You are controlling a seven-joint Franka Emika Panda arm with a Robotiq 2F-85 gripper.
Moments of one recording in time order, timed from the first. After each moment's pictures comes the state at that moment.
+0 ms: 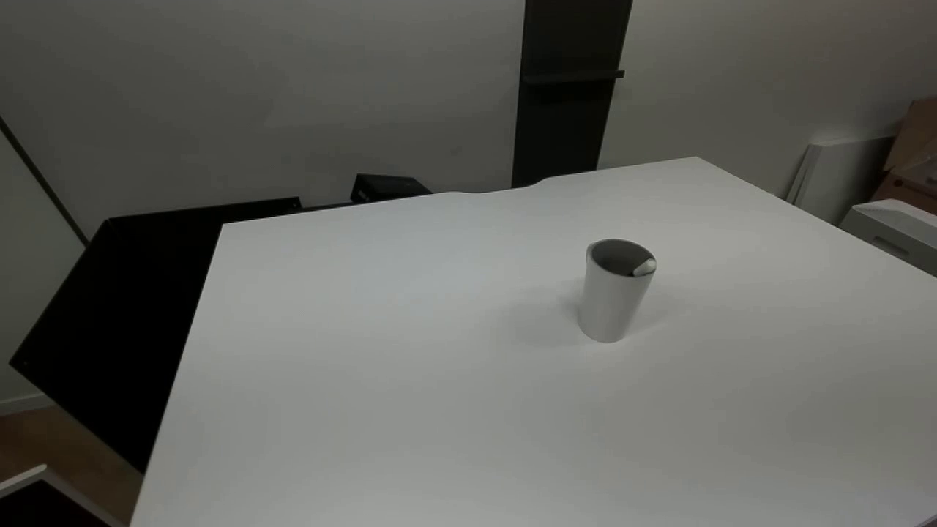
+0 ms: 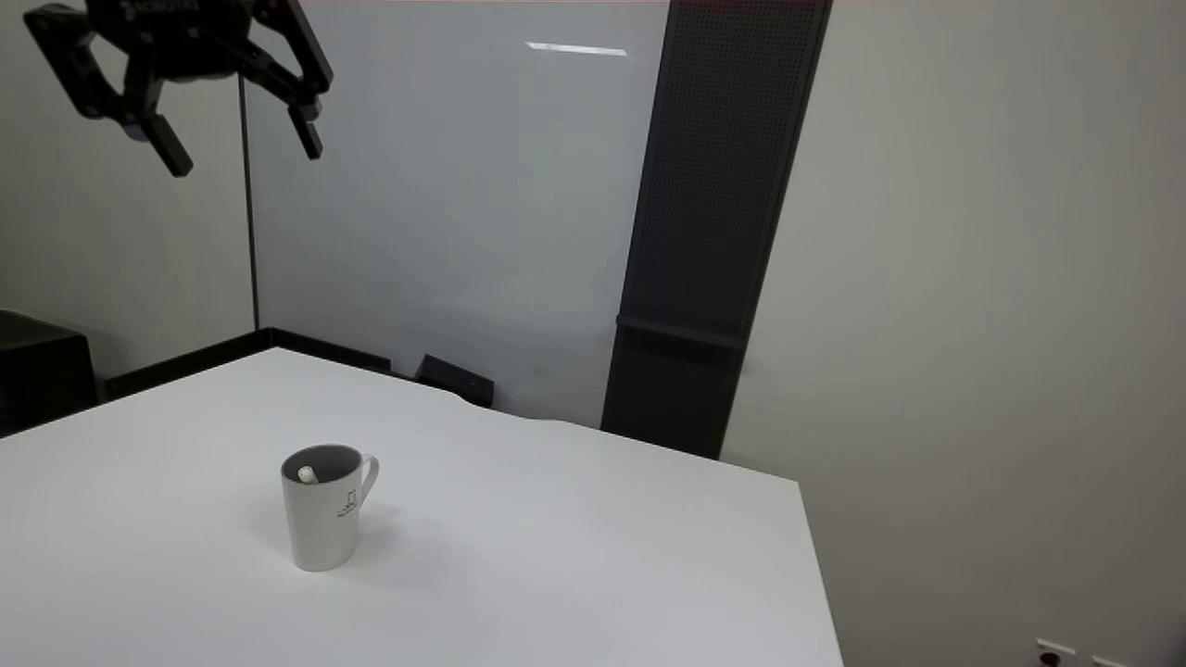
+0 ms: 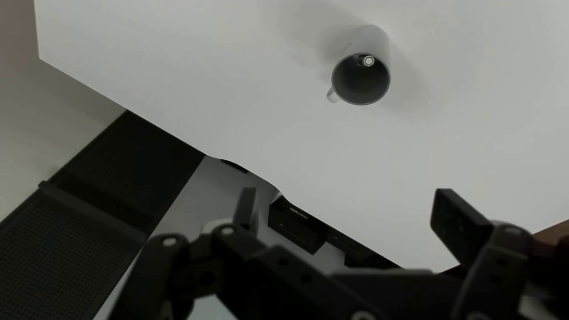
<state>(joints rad) 0.09 -0.60 -0.03 -2.53 -0.15 2.43 -0.34</state>
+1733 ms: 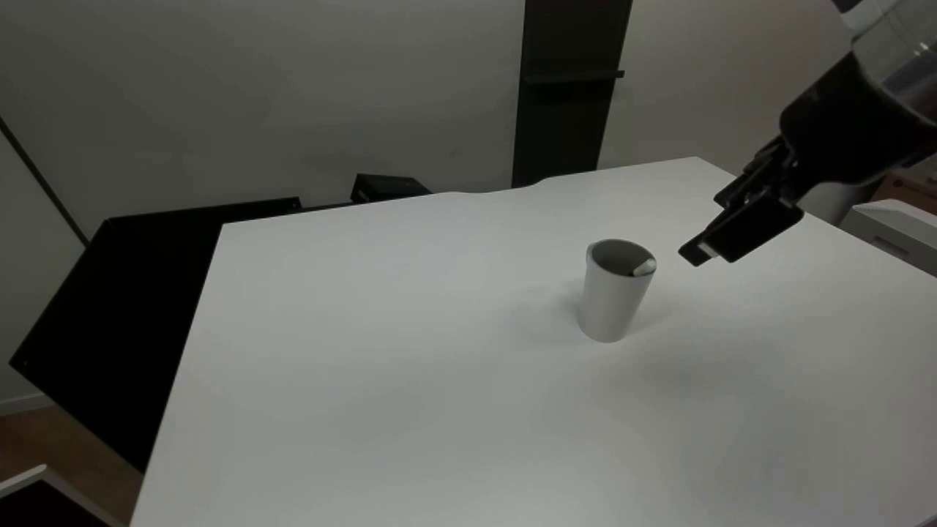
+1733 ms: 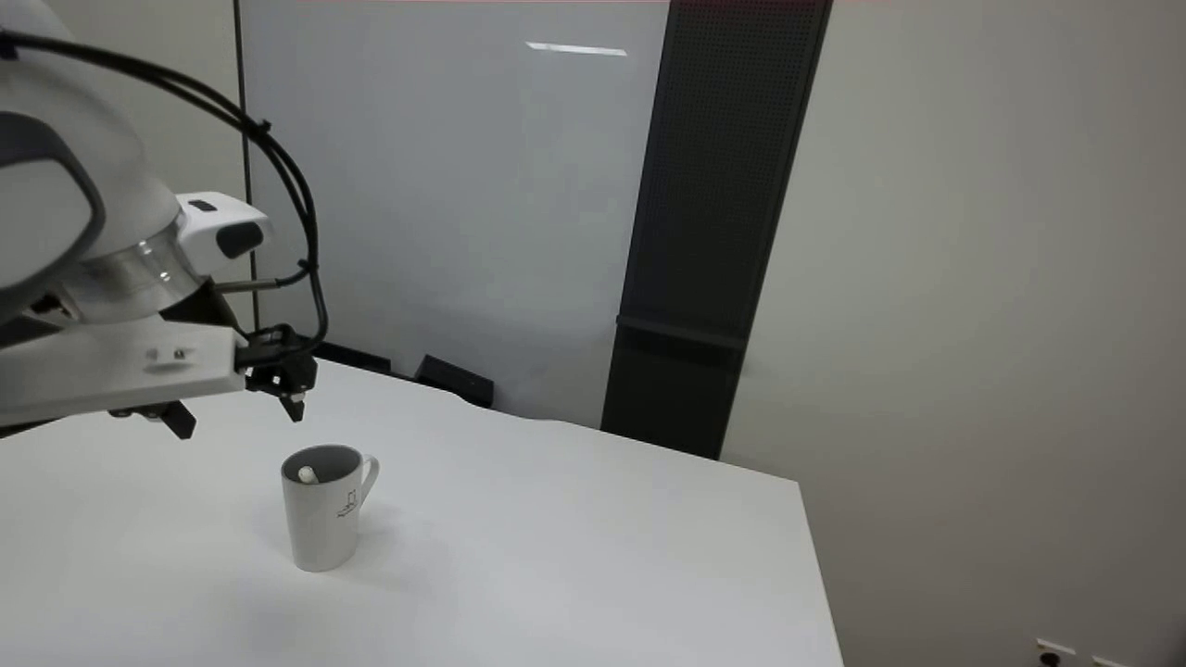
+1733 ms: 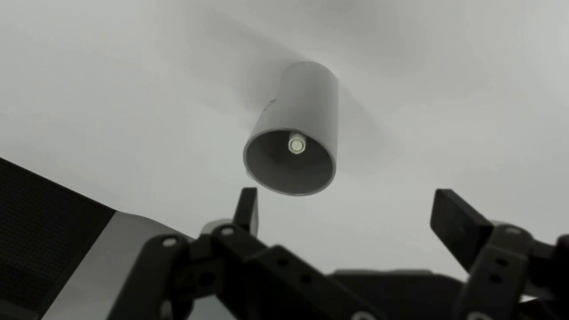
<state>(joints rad) 0.09 -0.08 -0.01 -2.77 -0.16 3.19 -0.29</state>
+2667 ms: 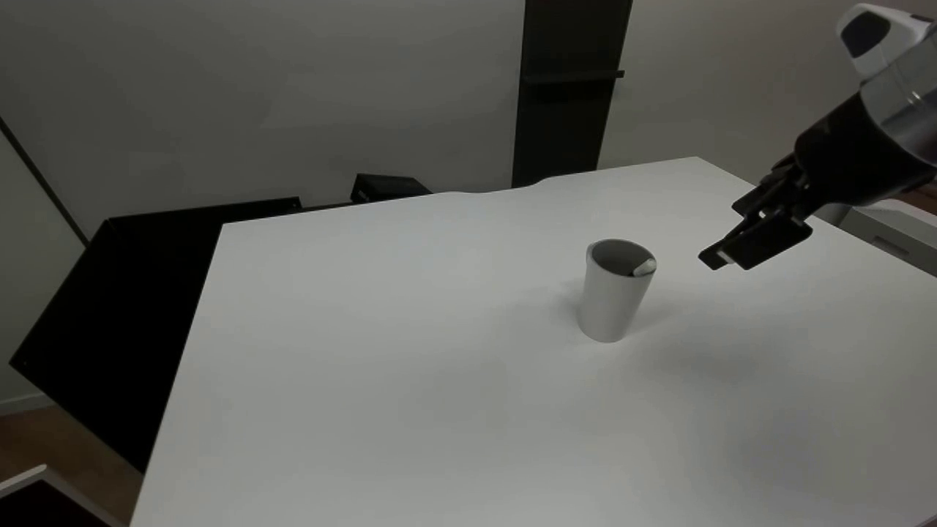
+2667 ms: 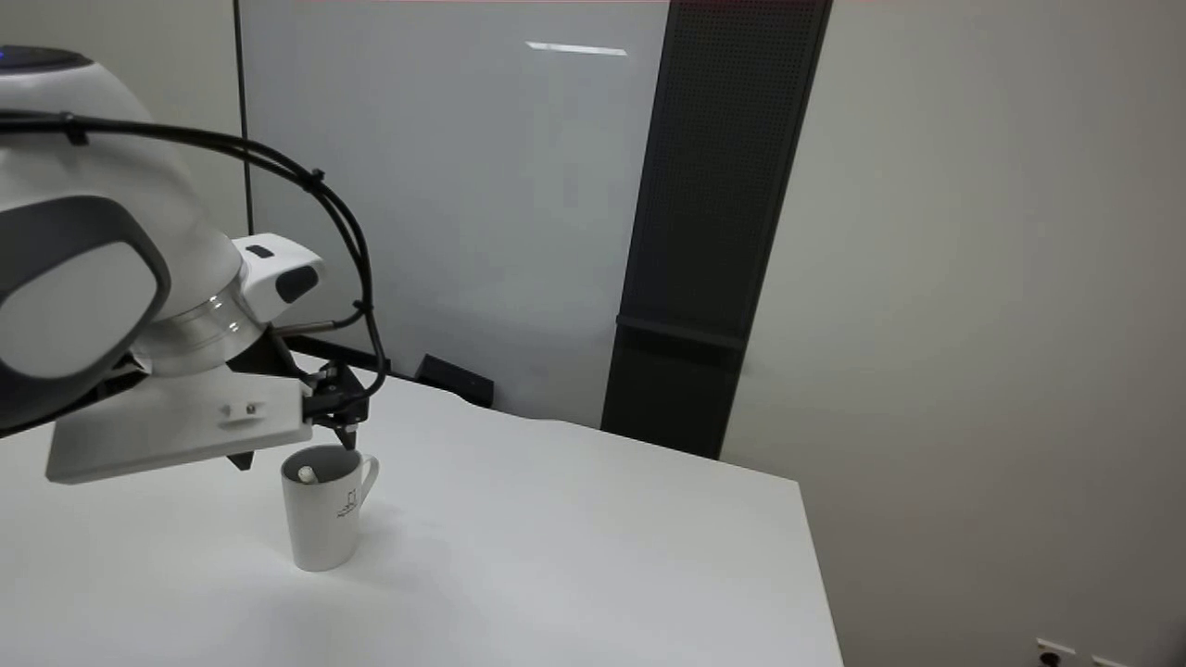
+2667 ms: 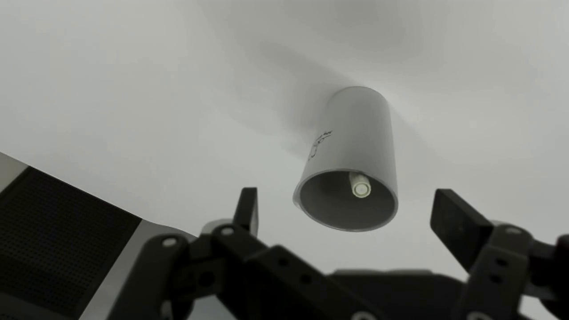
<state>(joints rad) 0.02 0.03 -0.05 -2.76 -0.18 3.33 -0.36</state>
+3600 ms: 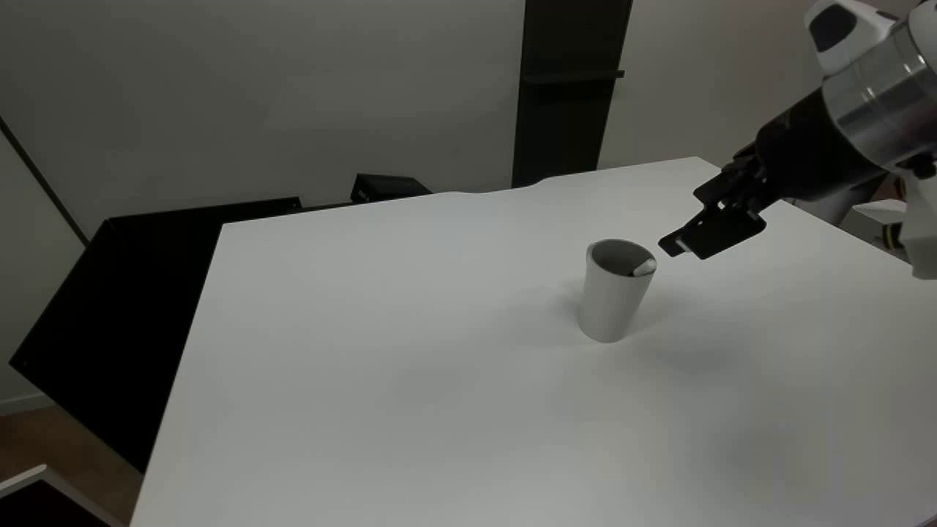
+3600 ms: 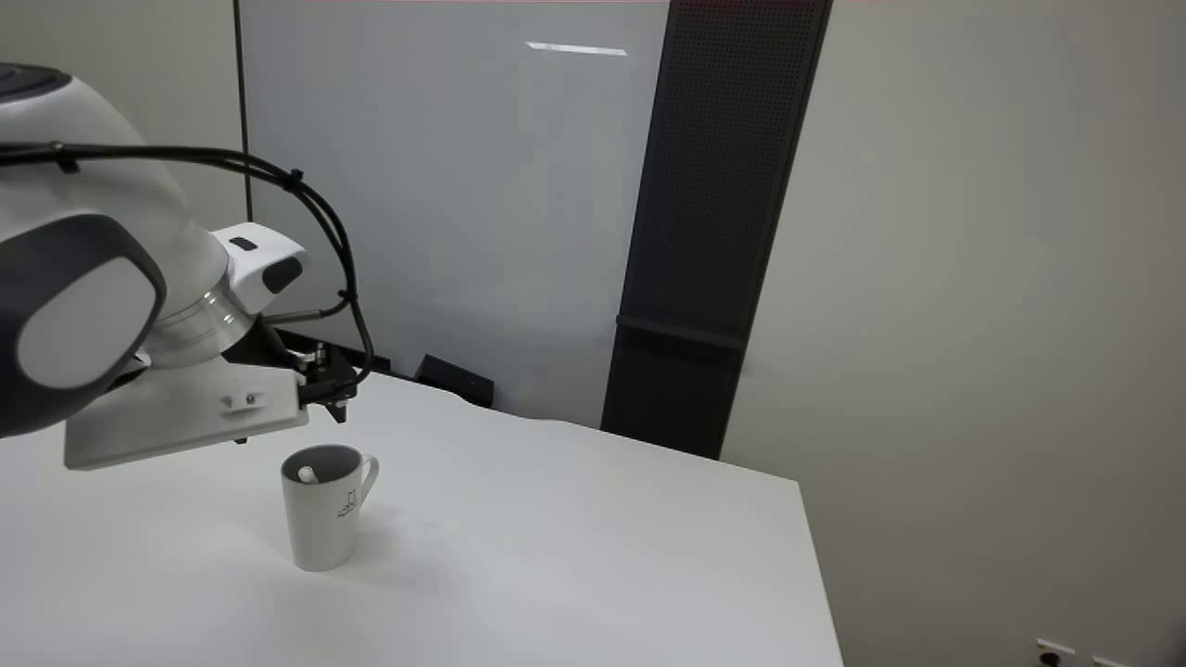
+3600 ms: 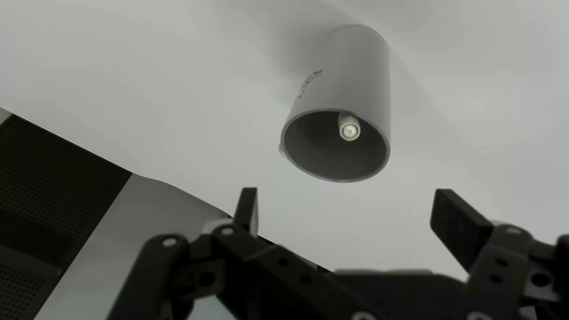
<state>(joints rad) 0.03 0.10 -0.01 -2.72 -0.17 3.46 -0.36</state>
